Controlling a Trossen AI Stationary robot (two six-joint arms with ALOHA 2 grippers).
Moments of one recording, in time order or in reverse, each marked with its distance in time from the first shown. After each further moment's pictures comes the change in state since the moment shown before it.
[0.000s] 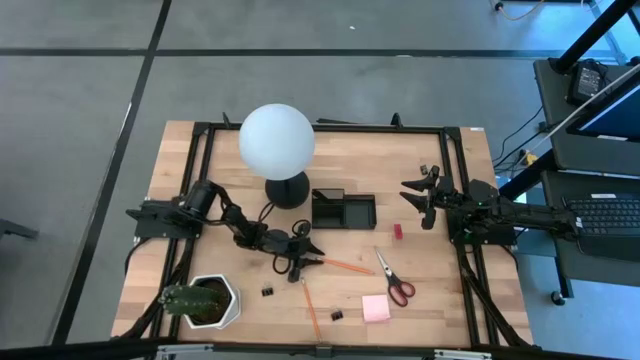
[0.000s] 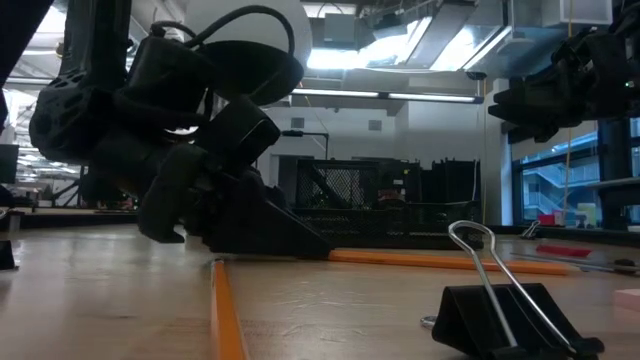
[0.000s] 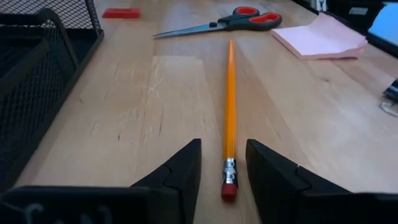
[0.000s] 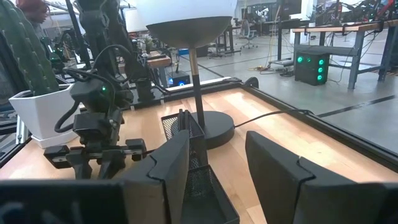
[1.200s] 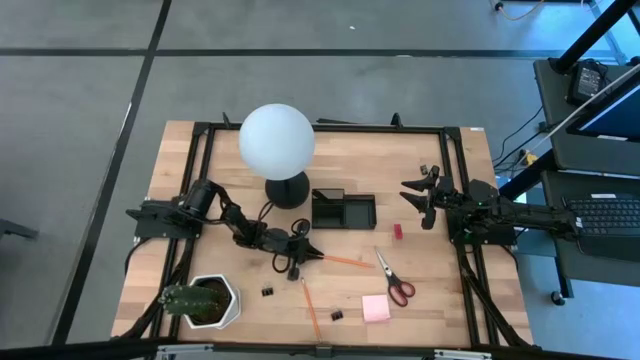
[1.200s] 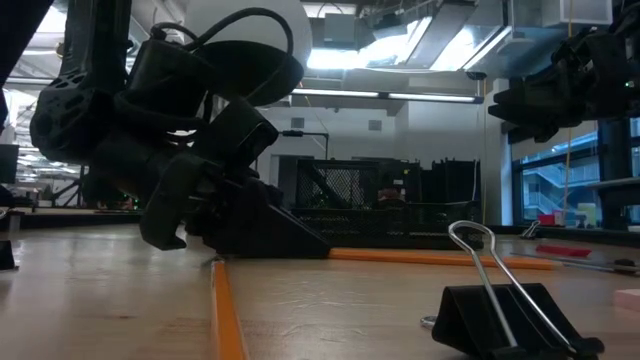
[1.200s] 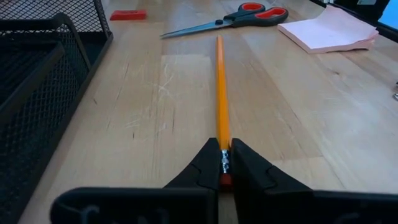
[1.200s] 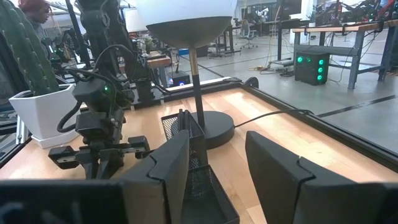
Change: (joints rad) left arm 0.002 -0.001 -0.016 -0.009 -0.003 0.039; right arm 0.000 0.000 0.000 0.000 0.000 0.000
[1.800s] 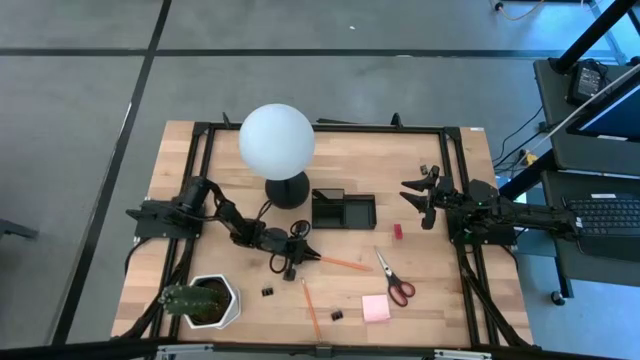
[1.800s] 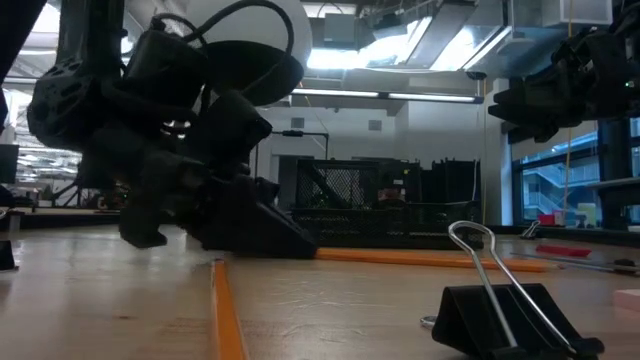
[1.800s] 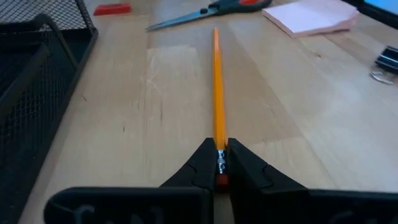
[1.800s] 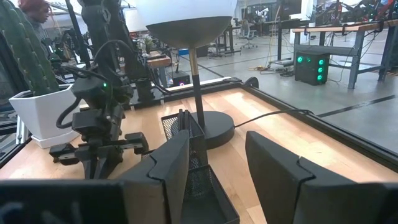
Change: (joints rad) left arm 0.002 -0.096 -0.009 -0.068 0.018 0.073; right arm 0.000 0.000 0.000 0.000 0.000 0.000
